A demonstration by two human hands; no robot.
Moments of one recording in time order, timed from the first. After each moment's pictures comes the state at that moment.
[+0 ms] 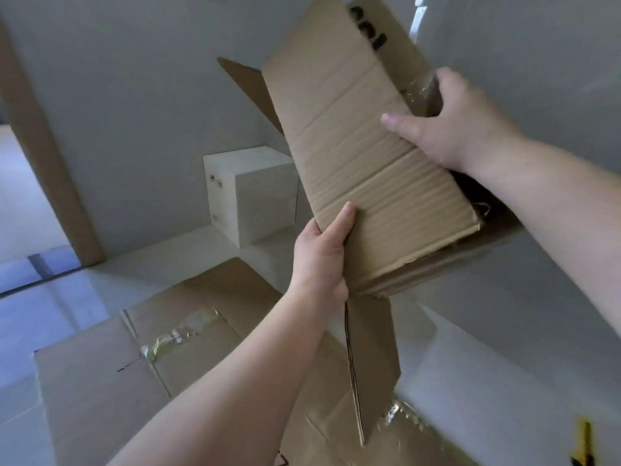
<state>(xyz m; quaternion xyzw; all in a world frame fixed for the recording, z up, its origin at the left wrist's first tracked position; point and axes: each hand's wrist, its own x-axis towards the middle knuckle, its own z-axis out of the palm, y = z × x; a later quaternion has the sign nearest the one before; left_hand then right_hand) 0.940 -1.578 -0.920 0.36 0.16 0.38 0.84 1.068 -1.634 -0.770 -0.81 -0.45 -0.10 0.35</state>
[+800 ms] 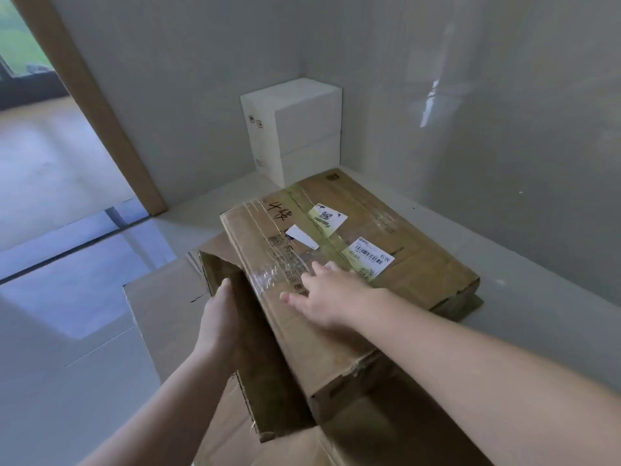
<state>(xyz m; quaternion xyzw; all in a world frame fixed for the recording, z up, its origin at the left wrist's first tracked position) 0.752 -1.523 -1.090 0.41 0.59 0.32 0.62 0.910 -1.594 -1.038 -0.76 -0.61 0.20 -0.07</state>
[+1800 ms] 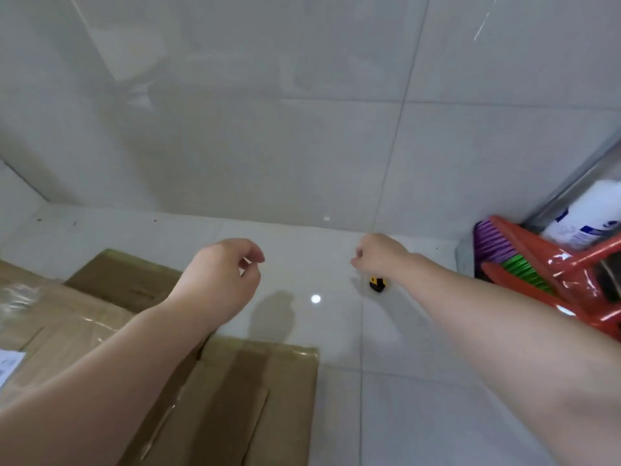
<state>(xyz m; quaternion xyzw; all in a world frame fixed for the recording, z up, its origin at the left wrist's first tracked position) 1.117 -1.753 -1.028 0.95 0.14 0.04 0.28 1.292 -1.961 -1.124 -0.96 -0.17 0.19 0.09</state>
